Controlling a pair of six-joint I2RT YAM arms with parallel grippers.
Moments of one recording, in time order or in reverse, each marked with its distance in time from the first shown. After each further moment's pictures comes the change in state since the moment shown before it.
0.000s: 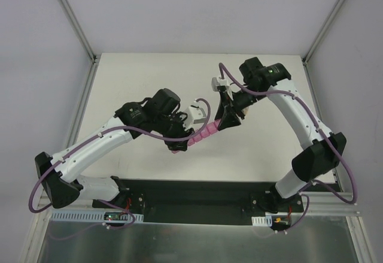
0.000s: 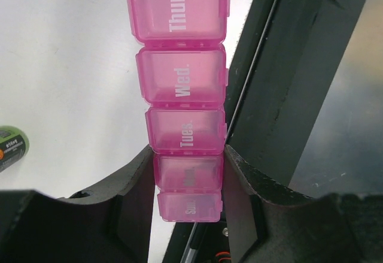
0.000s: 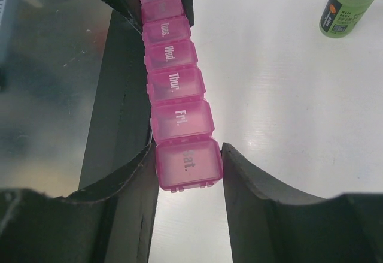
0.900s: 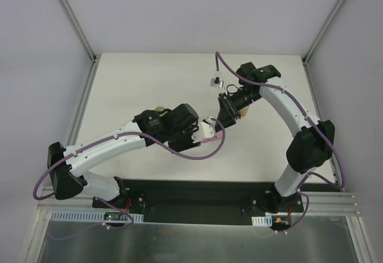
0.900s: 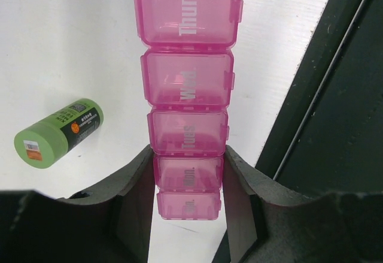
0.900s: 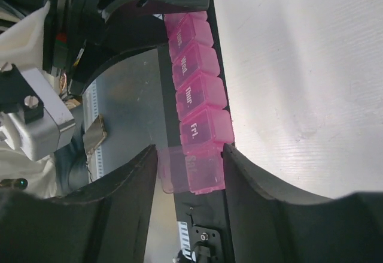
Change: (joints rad) left arm -0.186 0.080 -0.006 -0.031 -0.423 0.139; right arm -0.022 0.103 -0.065 0.028 -0.053 0.407
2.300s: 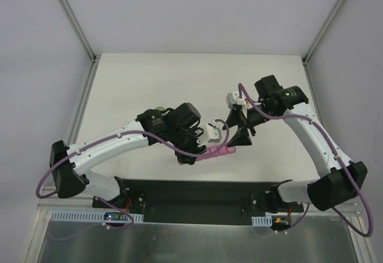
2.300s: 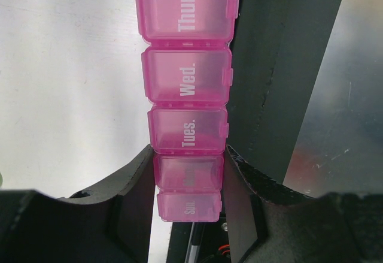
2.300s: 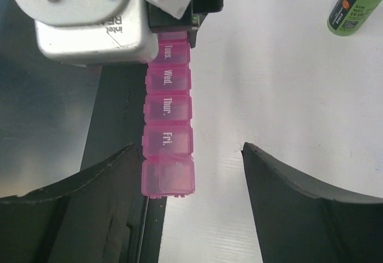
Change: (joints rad) left arm -0.005 0.032 0.008 0.026 0.364 -0.121; right arm -0.036 -0.375 -0.277 0.100 -0.015 -0.444
